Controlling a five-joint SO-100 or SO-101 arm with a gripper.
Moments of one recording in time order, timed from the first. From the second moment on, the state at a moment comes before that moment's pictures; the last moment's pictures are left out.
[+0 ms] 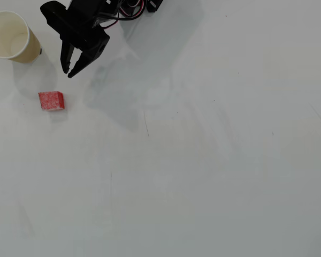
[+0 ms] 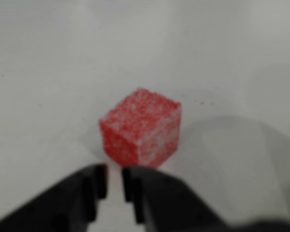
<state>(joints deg) 45.7 178.5 176.9 37.0 82.8</state>
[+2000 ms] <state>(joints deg) 43.4 129.7 152.5 23.7 82.8</state>
